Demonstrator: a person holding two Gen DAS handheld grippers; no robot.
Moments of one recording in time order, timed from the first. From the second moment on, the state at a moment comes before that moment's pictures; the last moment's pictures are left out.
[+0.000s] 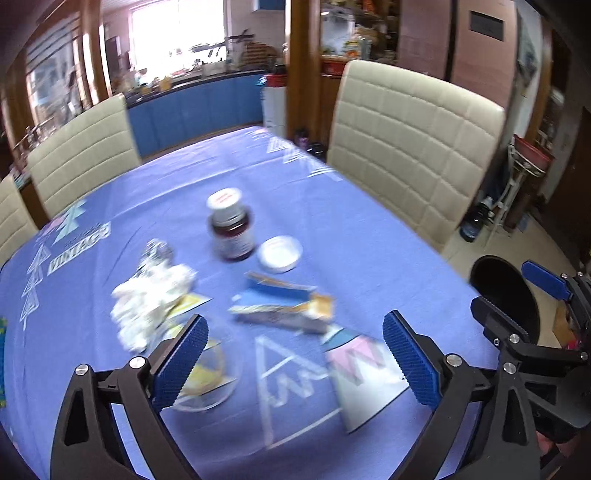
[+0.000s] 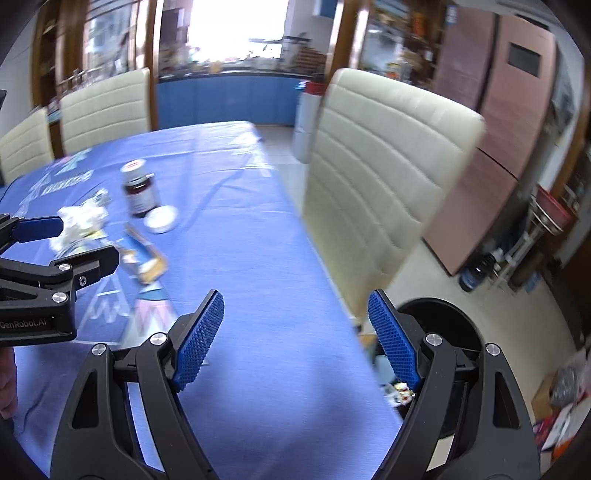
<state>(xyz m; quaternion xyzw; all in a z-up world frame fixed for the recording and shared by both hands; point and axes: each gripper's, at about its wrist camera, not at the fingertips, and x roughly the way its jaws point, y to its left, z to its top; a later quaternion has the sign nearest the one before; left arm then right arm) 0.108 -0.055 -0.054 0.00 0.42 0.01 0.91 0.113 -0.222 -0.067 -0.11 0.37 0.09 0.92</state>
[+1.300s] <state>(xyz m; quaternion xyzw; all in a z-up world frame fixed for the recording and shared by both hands) 0.122 0.033 -0.122 -0.03 0.48 0.07 0.87 0.170 -0.108 -0.122 -0.15 0.41 0.24 0.87</state>
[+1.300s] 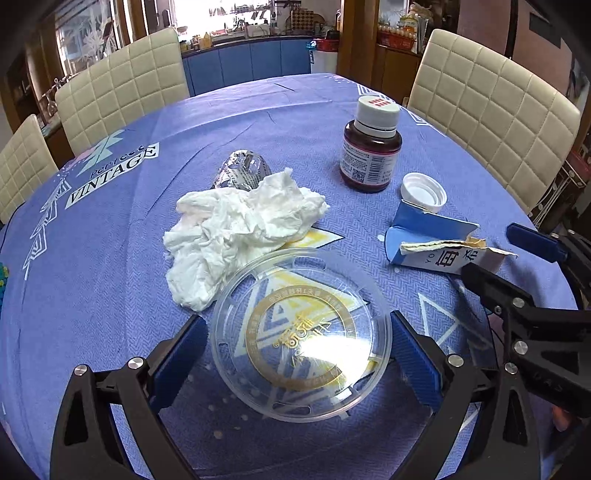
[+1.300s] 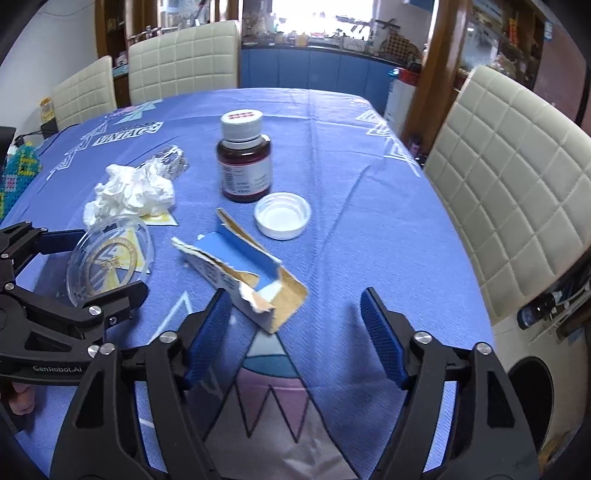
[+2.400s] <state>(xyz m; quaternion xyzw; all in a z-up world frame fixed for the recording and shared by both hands) 0.101 -0.024 -0.089 0.02 0.43 0.01 0.90 0.128 -0.152 -0.101 -0.13 0.42 0.25 0.86</state>
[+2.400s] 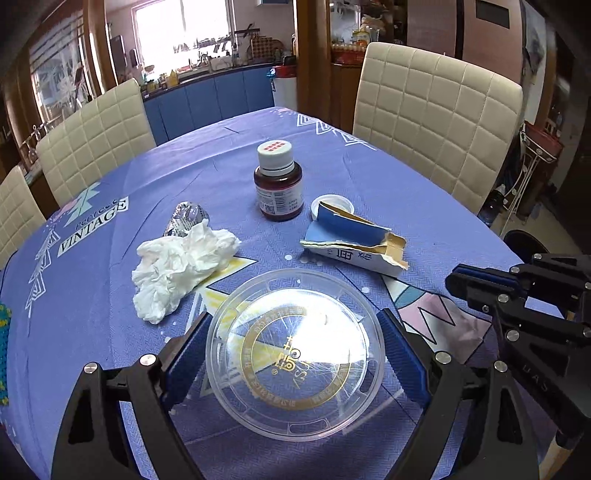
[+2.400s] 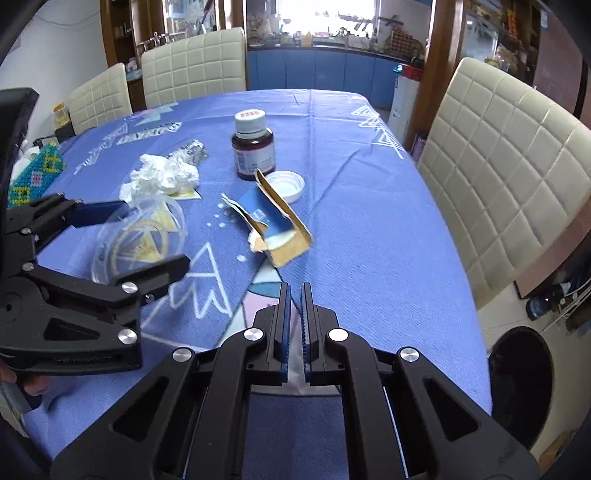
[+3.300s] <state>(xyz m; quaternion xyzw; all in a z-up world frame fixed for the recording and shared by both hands) 0.111 0.041 -0.088 0.00 0.43 0.11 0.90 0.171 -0.096 -0.115 -0.17 0.39 0.29 0.86</state>
